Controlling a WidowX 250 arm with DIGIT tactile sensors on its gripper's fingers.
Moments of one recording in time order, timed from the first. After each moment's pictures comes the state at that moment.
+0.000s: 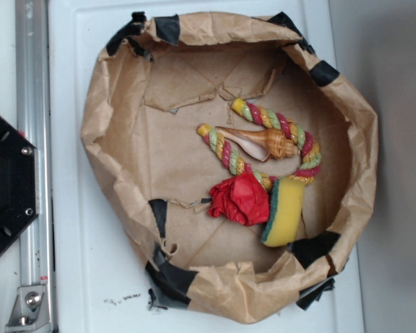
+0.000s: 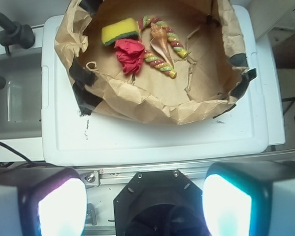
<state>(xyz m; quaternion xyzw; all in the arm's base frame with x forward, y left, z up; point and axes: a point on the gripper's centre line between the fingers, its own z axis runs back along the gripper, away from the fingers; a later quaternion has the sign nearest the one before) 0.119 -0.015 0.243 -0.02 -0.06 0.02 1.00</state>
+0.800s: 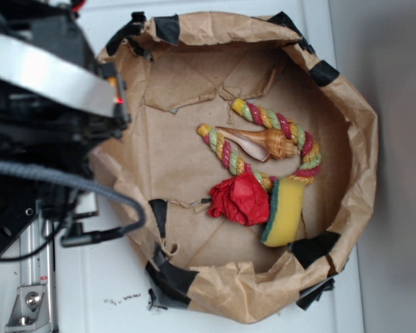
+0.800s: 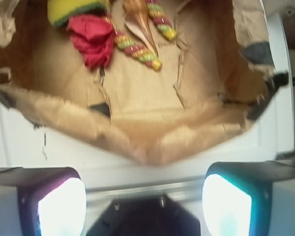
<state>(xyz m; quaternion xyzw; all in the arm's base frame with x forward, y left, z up) 0.175 0.013 0.165 0.00 0.00 0.05 1.00</state>
